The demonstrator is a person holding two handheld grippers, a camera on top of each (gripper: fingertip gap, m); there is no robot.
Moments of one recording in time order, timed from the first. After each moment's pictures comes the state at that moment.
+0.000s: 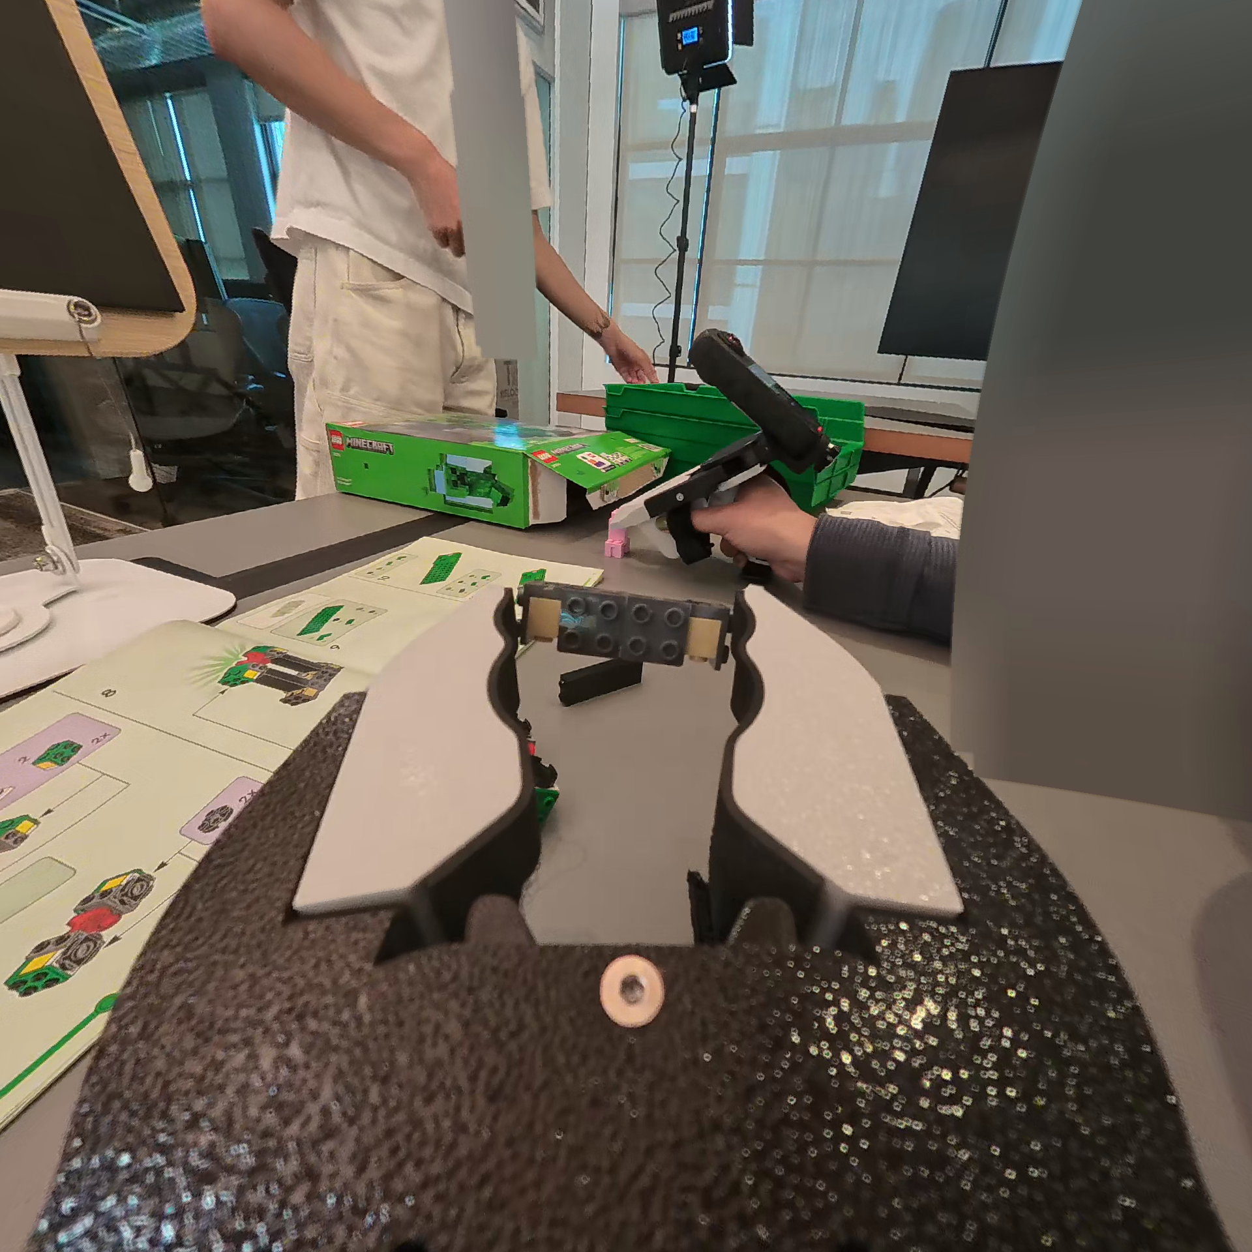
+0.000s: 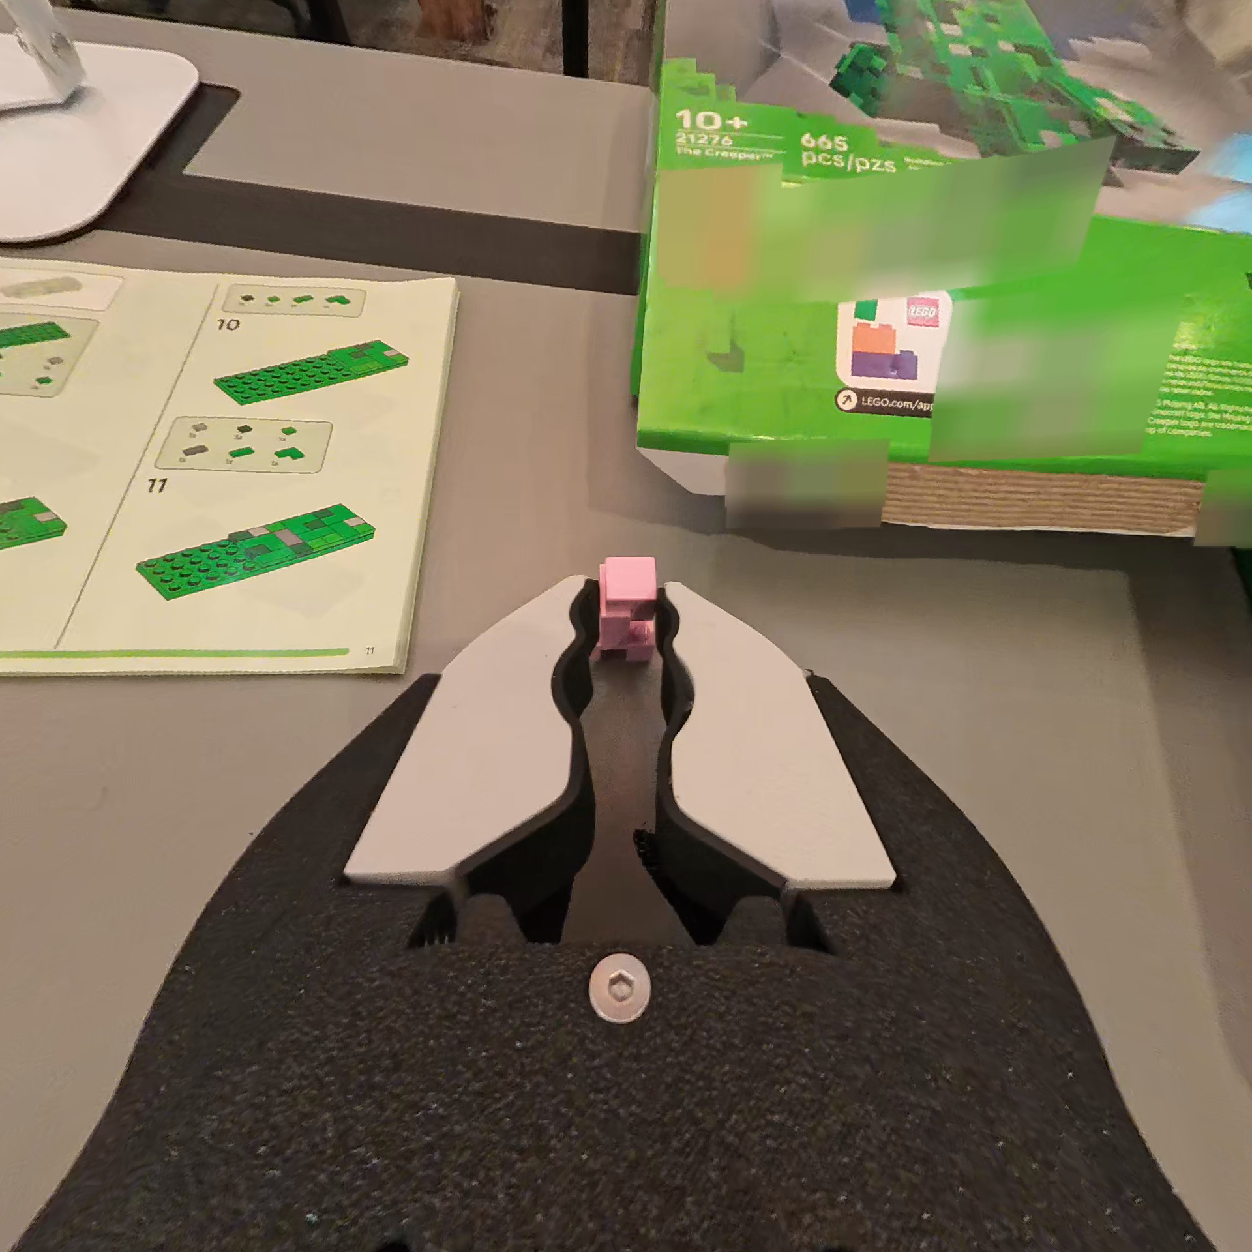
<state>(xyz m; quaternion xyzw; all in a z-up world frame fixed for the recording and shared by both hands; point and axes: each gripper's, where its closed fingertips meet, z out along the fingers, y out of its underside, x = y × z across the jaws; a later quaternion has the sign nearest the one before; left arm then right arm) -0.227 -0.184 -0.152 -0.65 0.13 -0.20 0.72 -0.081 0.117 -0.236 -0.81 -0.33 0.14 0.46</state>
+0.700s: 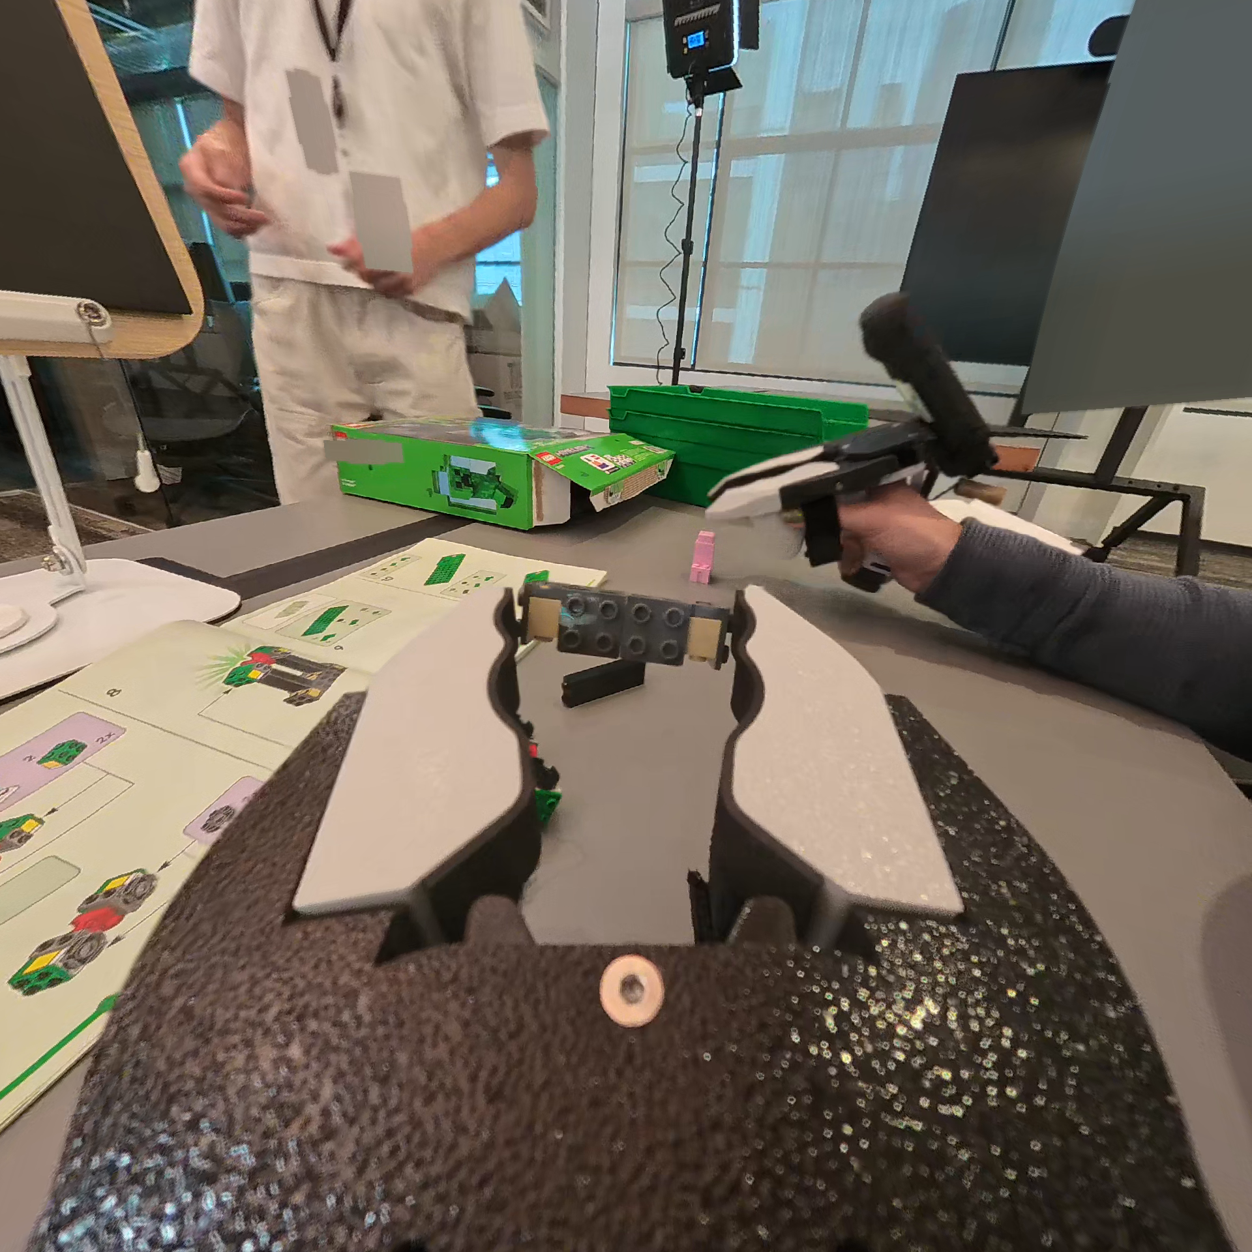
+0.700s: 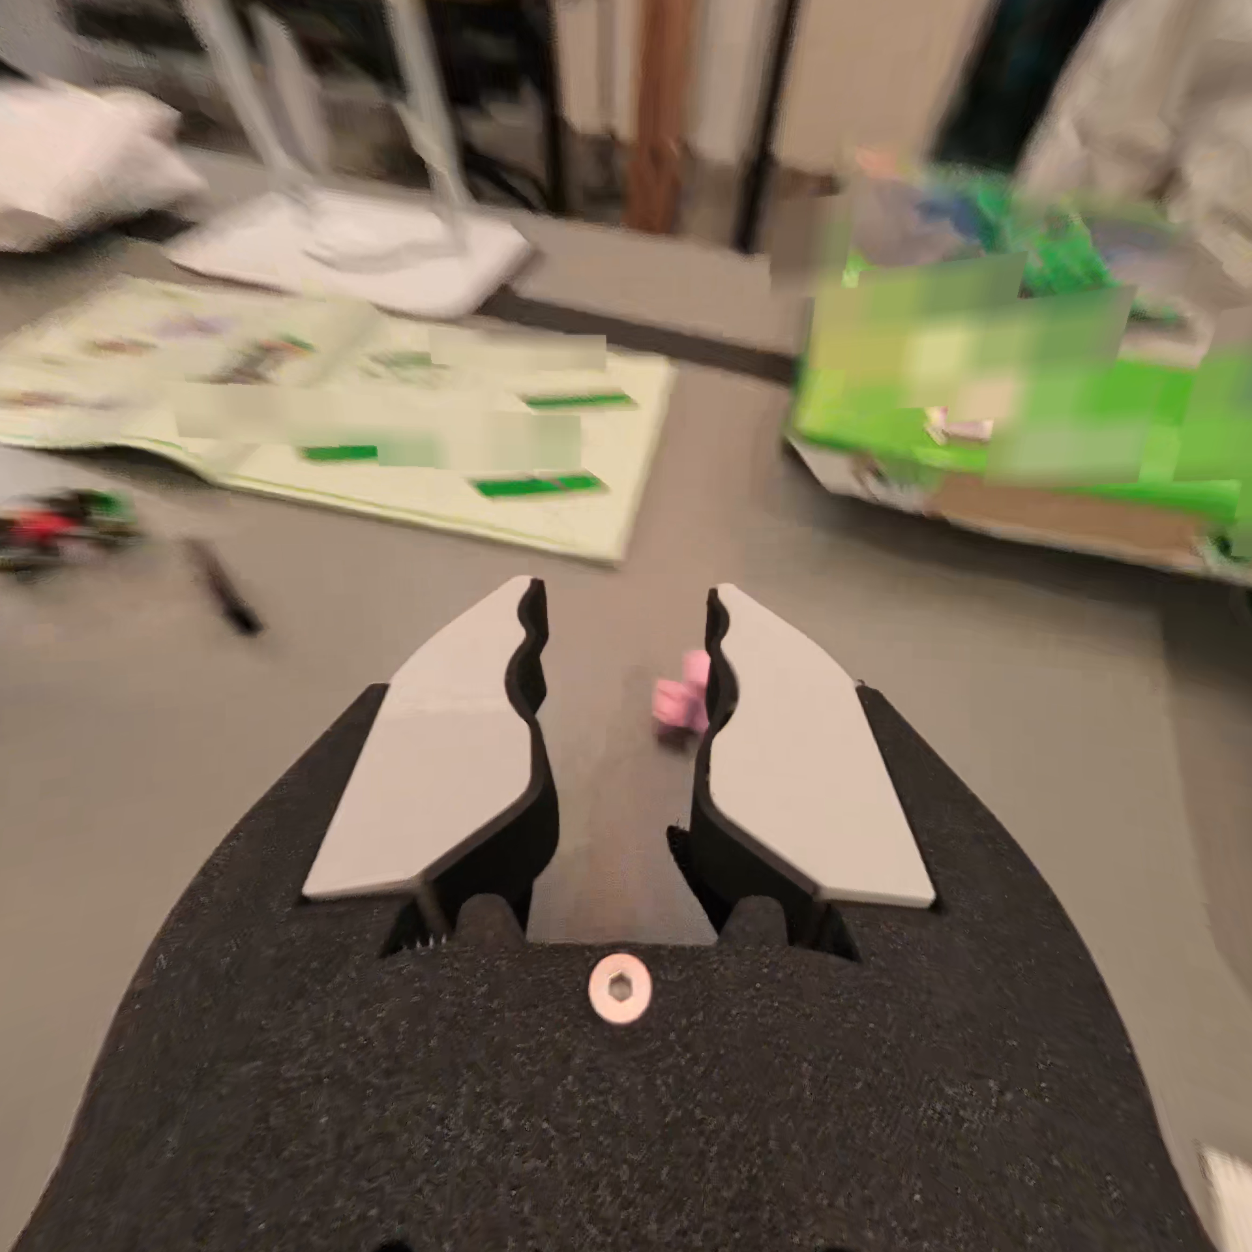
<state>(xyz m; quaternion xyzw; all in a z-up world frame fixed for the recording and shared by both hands) -0.226 -0.184 -0.151 -0.65 0.13 -0.20 0.72 -0.060 0.020 -0.189 -0.72 -0.40 0.25 0.52</state>
